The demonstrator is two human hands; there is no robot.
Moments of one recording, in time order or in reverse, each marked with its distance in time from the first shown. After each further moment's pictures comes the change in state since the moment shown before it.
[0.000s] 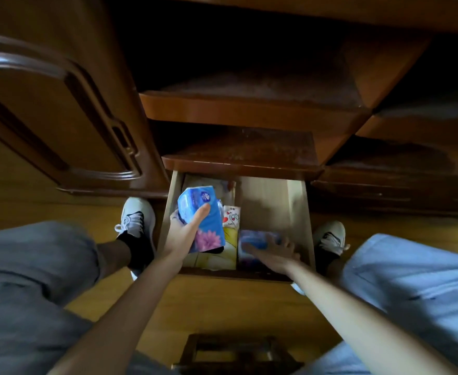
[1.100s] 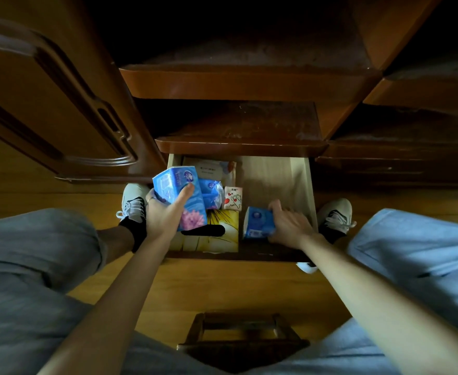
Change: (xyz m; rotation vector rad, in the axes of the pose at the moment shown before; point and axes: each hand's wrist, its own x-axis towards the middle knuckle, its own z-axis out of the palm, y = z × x) left_hand 0.014 0.005 -0.020 0.250 0.272 0.010; right_hand 0.024 0.026 -0.021 -0.218 0.269 -0.438
